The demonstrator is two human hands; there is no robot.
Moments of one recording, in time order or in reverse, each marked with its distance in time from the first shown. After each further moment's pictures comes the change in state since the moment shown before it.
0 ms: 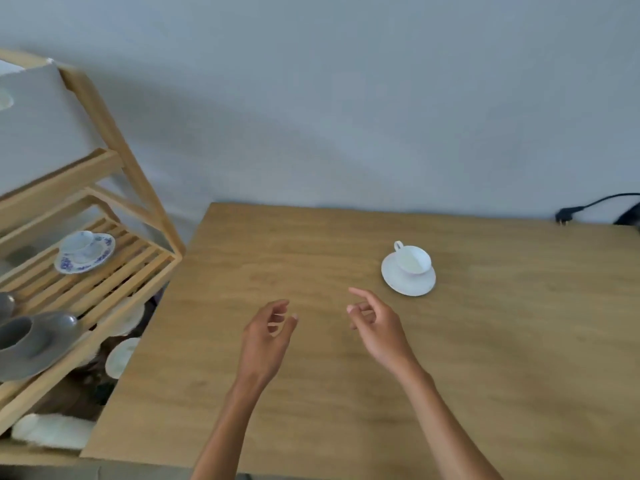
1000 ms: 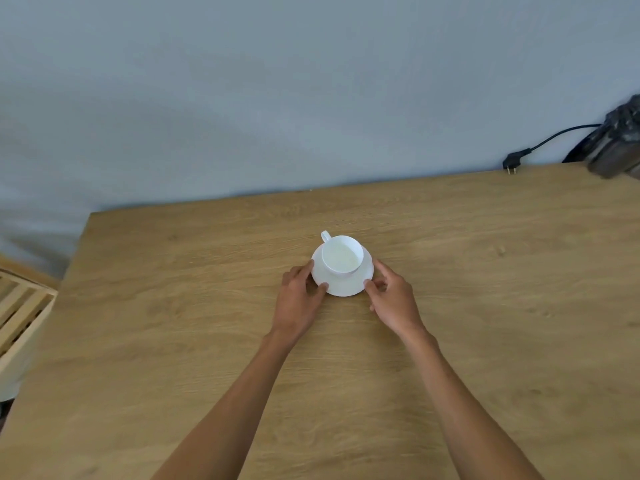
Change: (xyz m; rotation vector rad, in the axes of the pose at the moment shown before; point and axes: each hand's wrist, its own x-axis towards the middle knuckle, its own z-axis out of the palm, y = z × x) left_hand 0.105 0.018 0.226 0.292 -0.345 0.111; right_hand 0.101 0.097 -0.139 -0.126 0.221 0.233
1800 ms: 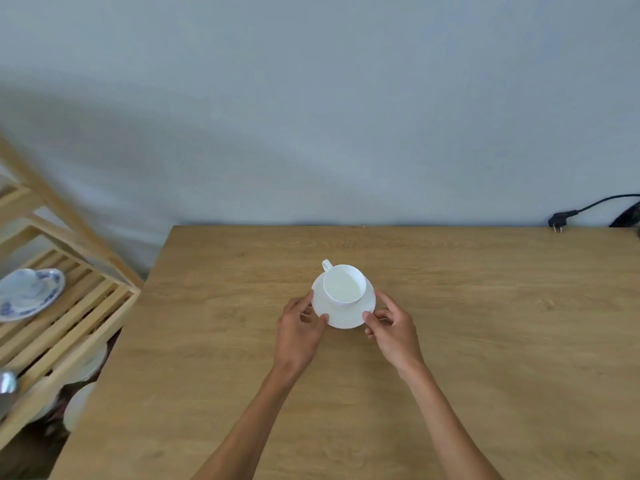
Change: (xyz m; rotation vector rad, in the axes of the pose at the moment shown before) left_hand -0.049 -0.023 -0.089 -0.258 0.244 -0.060; right_hand -0.041 -0.059 0.068 0.271 -0.046 -0.070
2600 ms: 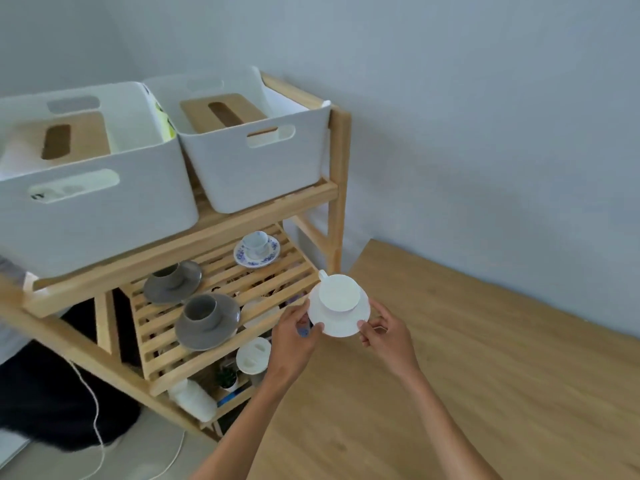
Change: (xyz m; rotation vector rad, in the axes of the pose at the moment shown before) left_hand -0.039 -0.116 -0.318 0.034 0.457 -0.166; right_hand -0.058 -0.089 0.328 -0.125 -0.531 -0.242
